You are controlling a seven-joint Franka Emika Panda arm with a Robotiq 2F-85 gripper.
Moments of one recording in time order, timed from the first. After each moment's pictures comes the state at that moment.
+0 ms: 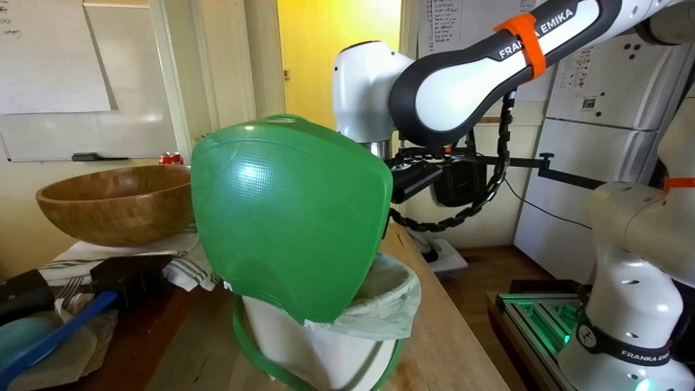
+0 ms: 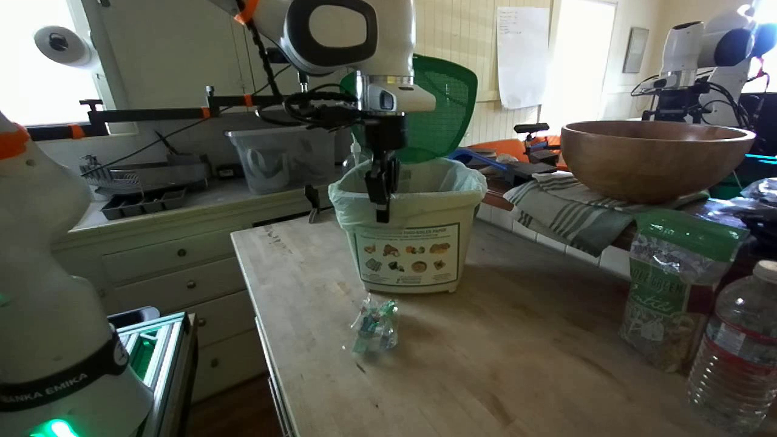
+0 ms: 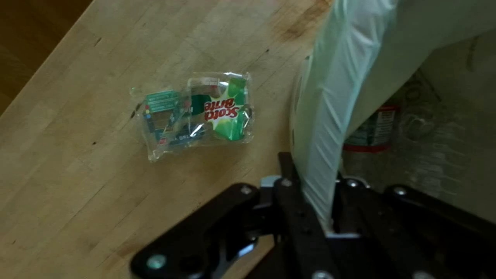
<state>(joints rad) -0.07 -0.19 0.00 -2.29 0.01 2.07 0.56</state>
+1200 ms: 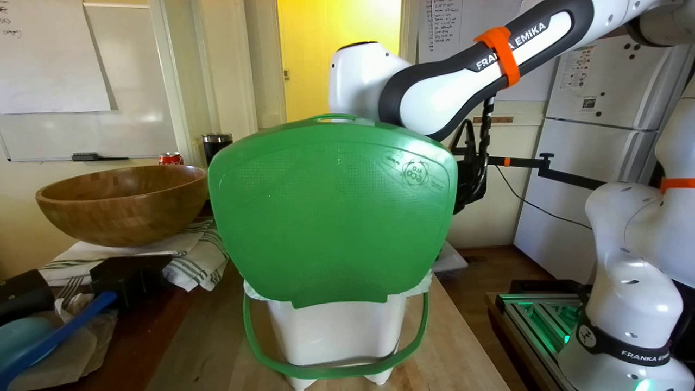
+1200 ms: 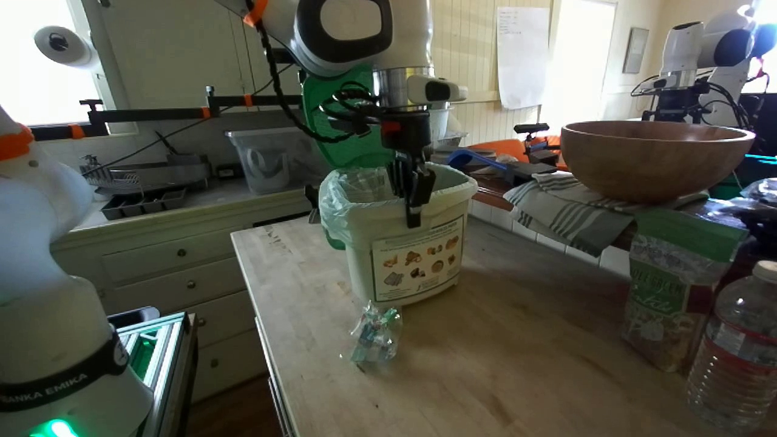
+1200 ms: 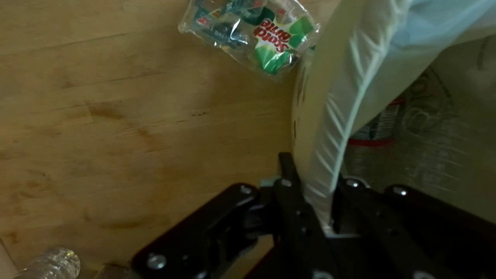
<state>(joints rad) -0.08 -0.15 -0.05 -2.26 -0.08 2.14 -0.07</state>
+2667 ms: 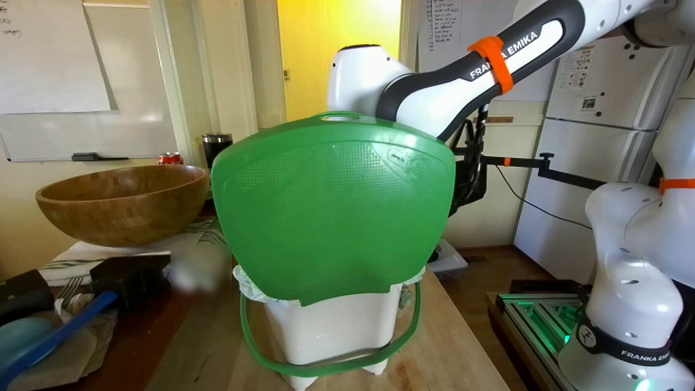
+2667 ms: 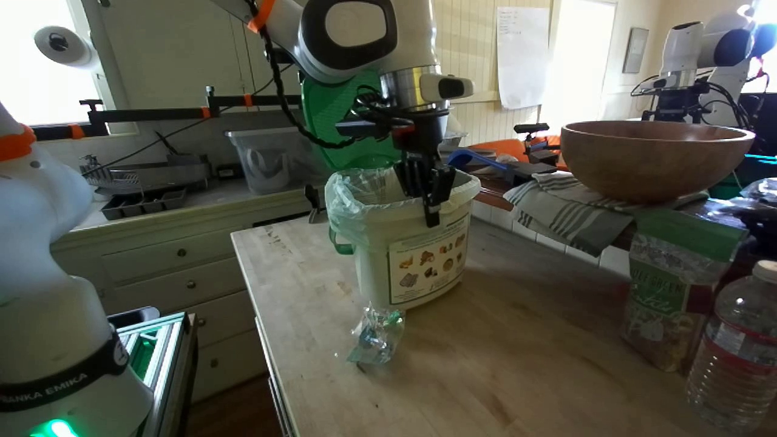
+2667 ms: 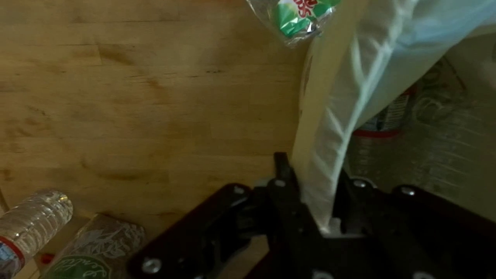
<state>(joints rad) -0.08 -0.13 -0.07 -2.26 -0.11 2.25 -0.20</state>
